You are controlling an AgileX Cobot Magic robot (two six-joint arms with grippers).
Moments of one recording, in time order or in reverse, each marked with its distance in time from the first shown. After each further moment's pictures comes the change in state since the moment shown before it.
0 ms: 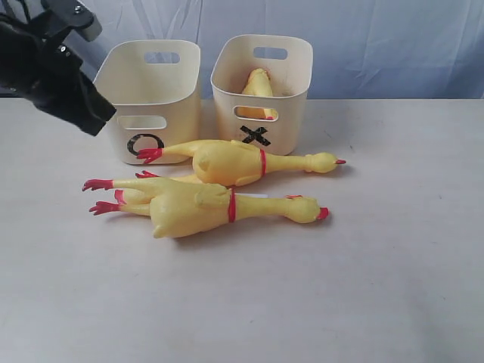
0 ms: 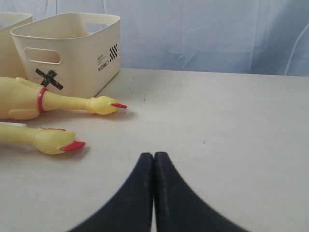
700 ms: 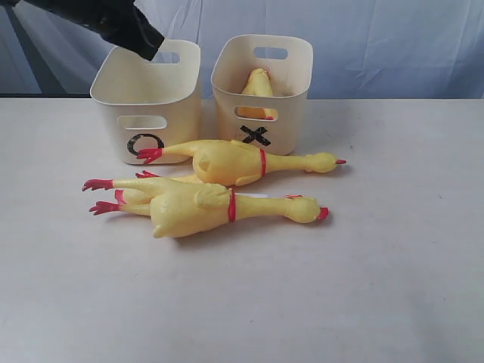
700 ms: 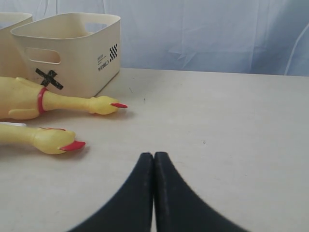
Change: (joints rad) left arm -0.009 0.520 -0.751 -0.099 0.088 0.061; right arm 0.000 0.000 0.000 0.000 0.000 0.000
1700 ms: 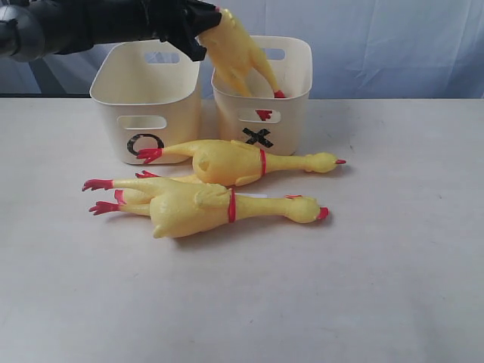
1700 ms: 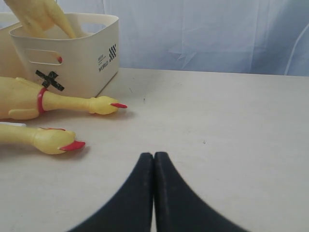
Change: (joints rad) left arm -0.060 0.169 -0.008 -0.951 -0.096 0.958; right arm 0.000 0.000 0.000 0.000 0.000 0.000
